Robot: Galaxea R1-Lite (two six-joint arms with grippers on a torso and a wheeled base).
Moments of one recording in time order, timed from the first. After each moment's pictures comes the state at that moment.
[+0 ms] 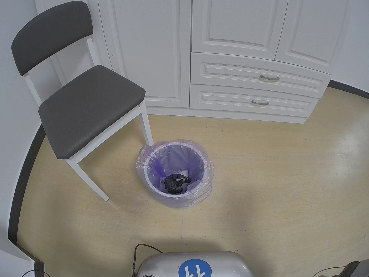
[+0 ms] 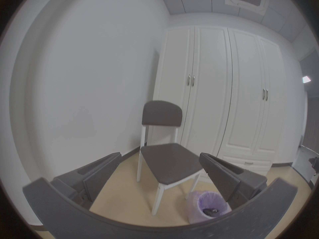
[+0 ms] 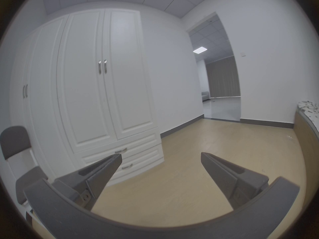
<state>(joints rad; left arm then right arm) -0.09 0.29 -0.29 -0.27 0.39 -0.16 0.34 0.93 -0.02 -1.21 -0.94 0.16</state>
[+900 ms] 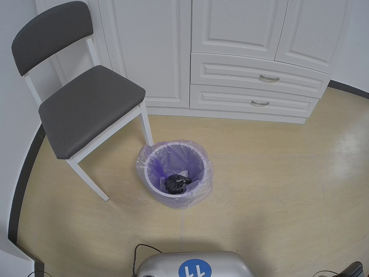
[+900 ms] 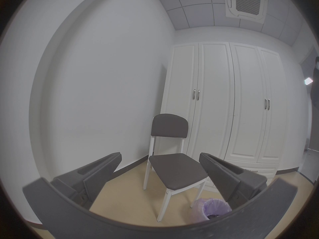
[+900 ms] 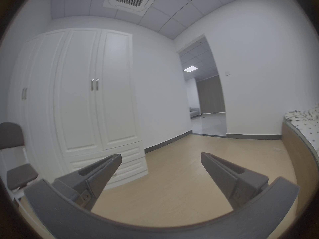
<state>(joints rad) 0.00 0.02 -0.39 -0.01 0.39 -0.16 0.02 0.15 -0.02 -0.54 -0.72 0.10</state>
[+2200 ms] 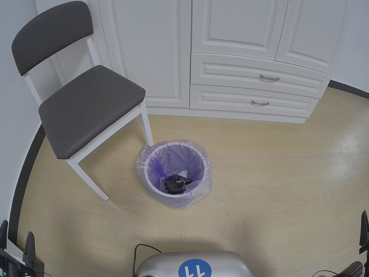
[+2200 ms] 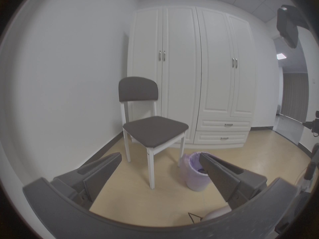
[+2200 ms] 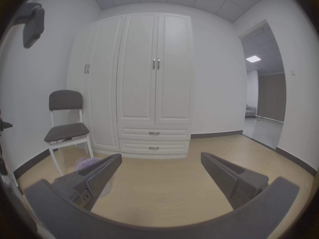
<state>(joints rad) 0.00 0.01 -0.02 -0.11 0.05 -0.04 0.00 0.01 -0.02 -0.24 -0.13 -0.04</state>
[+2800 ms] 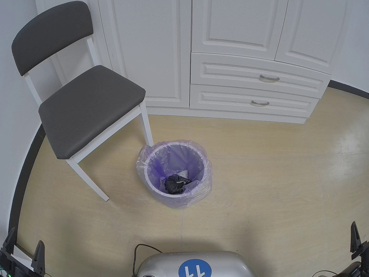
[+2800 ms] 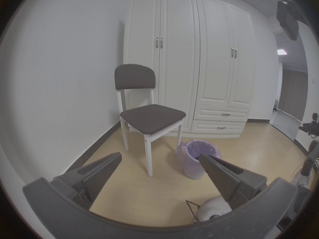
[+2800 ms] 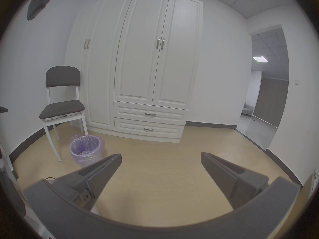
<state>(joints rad) 0.00 0.01 -0.02 -0.01 0.02 -0.04 0.00 0.01 -0.02 -0.07 -0.18 -0.12</state>
